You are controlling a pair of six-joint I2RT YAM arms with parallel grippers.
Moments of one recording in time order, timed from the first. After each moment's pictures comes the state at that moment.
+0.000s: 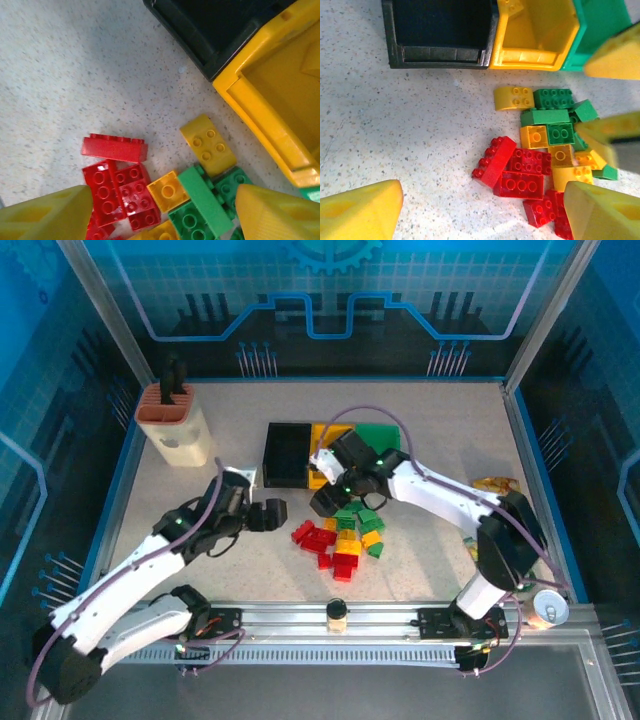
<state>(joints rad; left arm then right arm) -0.58 0.84 0.73 -0.66 -0.03 -0.59 0.75 1.68 1.30 -0.68 -0.19 -0.07</state>
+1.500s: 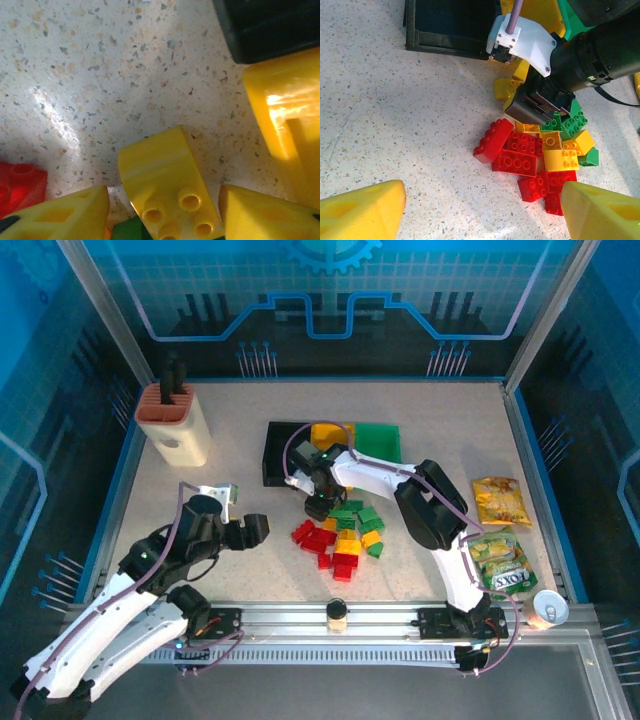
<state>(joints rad) -0.59 0.59 0.67 -0.79 -0.03 -0.64 0.80 2.13 1.62 -0.90 0.03 -0.24</state>
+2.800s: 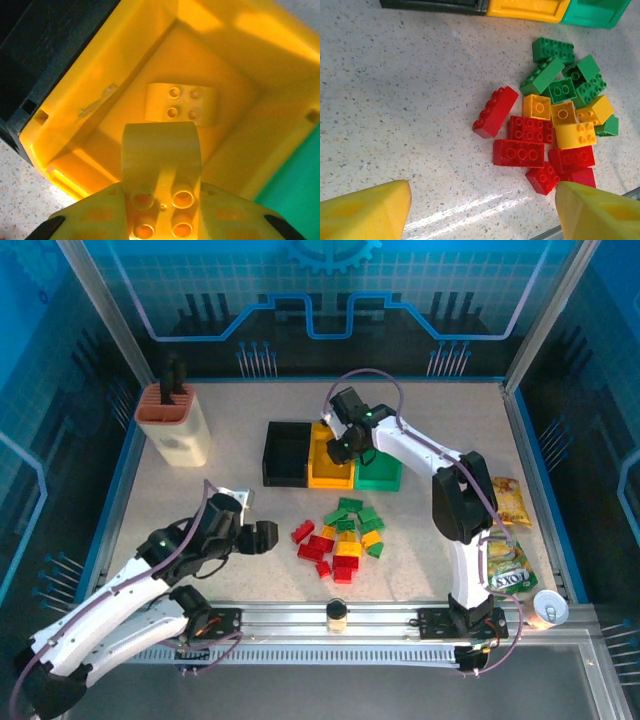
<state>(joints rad) -0.68 0.73 0.67 -0.79 -0.02 -0.65 0.56 2.05 1.73 -0.81 -0.04 0.00</state>
